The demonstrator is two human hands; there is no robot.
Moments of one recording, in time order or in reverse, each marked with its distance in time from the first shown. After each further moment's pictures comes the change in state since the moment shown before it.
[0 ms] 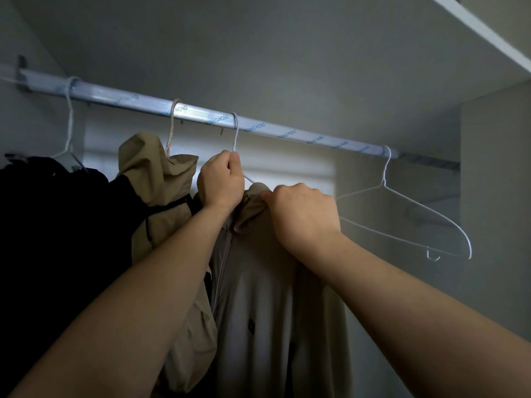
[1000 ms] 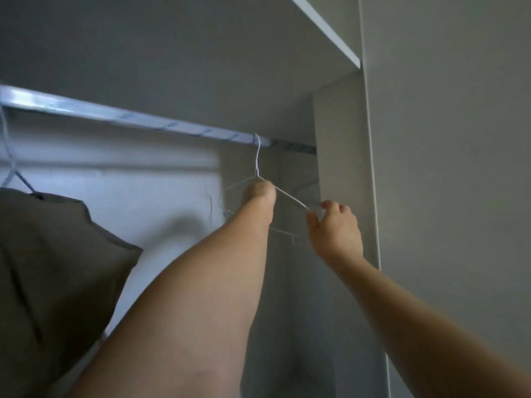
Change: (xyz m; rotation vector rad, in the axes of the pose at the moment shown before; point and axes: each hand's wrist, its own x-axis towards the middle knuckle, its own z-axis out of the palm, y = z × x) left_hand -0.119 0.240 0.222 -0.771 -0.772 -1.039; right_hand -0.092 0.278 0.049 0.154 0.037 0.819
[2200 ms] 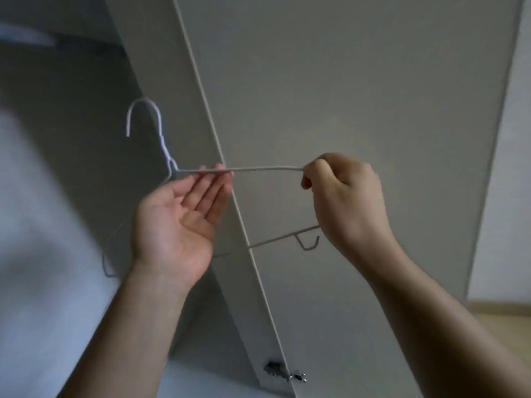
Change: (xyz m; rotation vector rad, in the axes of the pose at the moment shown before) left_hand -0.185 -0.121 0.031 -0.642 -0.602 -0.285; right_hand -0.110 0.126 -0.180 0.192 0.226 0.201
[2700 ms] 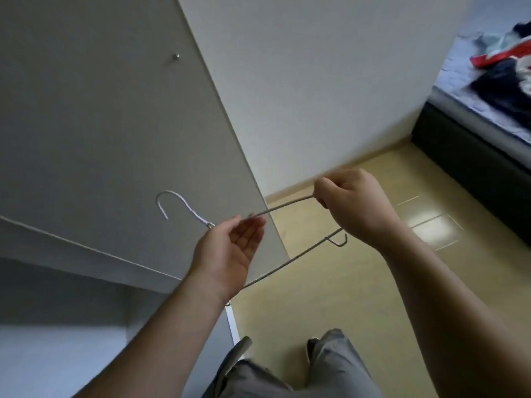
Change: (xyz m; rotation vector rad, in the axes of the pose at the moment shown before) left_hand -0.080 -0.038 0.299 0.294 0.158 -1.035; right_hand 0.061 -0.133 -0.330 -0.424 -0.038 0.655
